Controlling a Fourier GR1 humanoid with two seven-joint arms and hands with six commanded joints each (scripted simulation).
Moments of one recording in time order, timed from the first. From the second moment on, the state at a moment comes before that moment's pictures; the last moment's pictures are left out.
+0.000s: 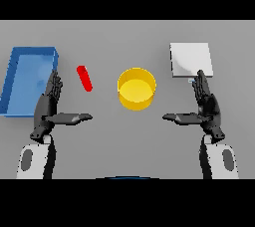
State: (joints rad) left arm 0.00 0.00 0.00 -1.57 0.00 0.00 0.00; right arm 0.00 0.00 0.00 -1.57 0.00 0.00 0.00
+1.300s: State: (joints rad) left arm -0.18 0.03 -0.03 -1.34 -0.19 0.07 -0.05; right arm 0.13 -0.04 0.13 -1.71 0.22 -0.03 -0.11
